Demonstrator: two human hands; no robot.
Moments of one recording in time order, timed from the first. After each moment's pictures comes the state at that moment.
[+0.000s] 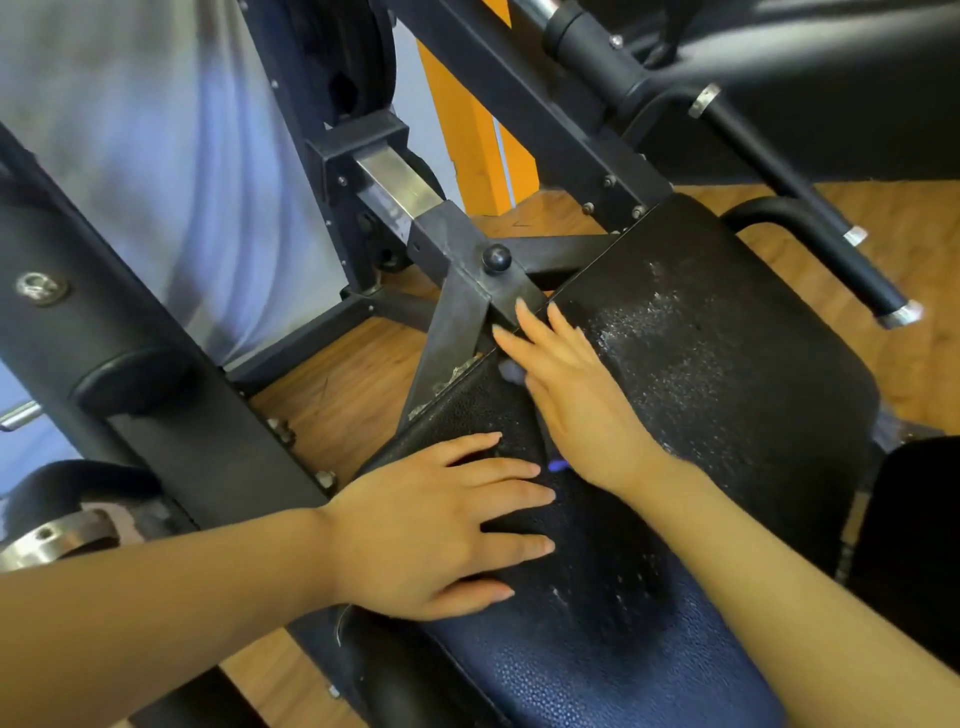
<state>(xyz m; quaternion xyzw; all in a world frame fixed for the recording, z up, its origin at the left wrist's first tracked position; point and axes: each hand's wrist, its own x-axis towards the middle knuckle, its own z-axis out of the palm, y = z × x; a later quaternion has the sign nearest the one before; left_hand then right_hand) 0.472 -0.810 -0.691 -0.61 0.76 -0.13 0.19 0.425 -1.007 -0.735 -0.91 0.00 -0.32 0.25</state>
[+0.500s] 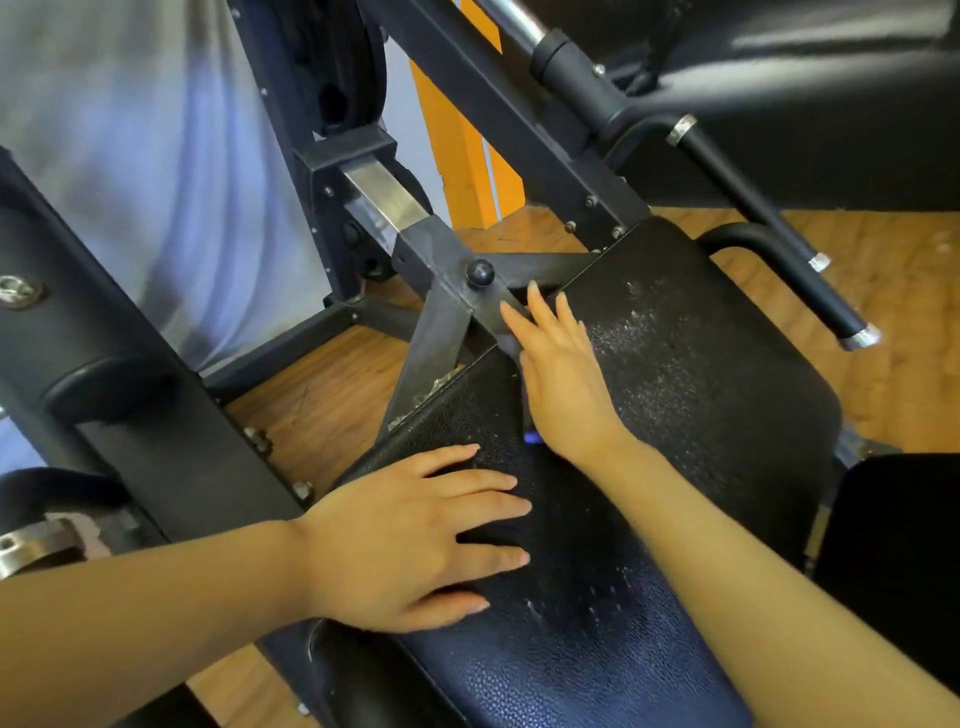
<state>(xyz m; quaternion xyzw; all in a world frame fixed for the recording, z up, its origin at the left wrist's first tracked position) 0.470 -0.809 -0.690 -0.61 0.76 -0.12 0.19 0.446 -1.018 -0.726 -0.90 0.11 -0.33 0.26</state>
